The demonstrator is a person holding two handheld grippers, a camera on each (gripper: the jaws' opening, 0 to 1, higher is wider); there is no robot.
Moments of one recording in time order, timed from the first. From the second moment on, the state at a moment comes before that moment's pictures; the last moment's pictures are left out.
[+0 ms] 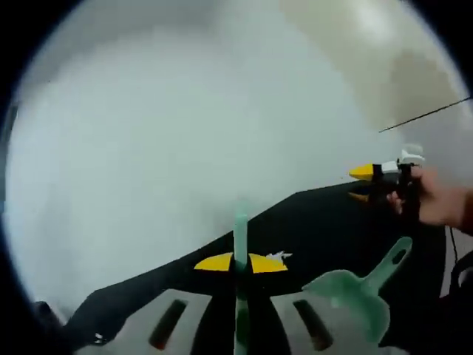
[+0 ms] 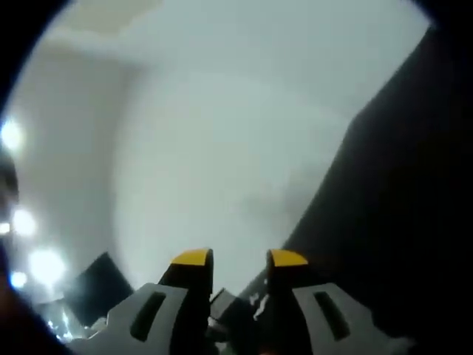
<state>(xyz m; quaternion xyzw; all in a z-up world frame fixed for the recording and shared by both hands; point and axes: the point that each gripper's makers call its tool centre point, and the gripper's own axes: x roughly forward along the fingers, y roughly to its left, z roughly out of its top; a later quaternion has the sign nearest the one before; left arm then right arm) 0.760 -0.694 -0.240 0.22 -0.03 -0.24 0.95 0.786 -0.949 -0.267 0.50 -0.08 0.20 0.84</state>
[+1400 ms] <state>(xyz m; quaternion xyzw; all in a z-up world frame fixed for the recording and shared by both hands) 0.783 -0.545 -0.176 0.04 -0.10 -0.22 0.97 0.784 -0.955 -0.264 0.53 -0.10 0.21 0.82</state>
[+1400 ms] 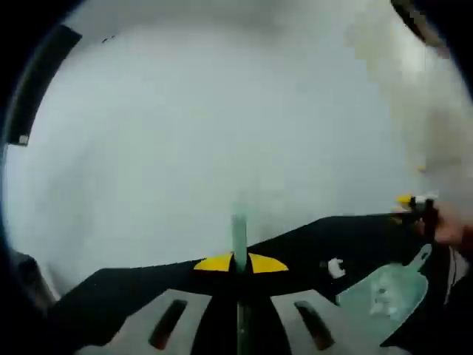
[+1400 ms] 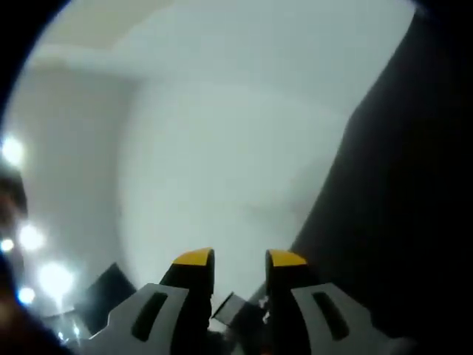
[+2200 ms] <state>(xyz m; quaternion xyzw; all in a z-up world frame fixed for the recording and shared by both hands) 0.879 -0.475 -0.239 0.18 -0.04 -0.19 0.96 0.784 -0.956 -0.262 0.55 -0.10 0.22 0.80</state>
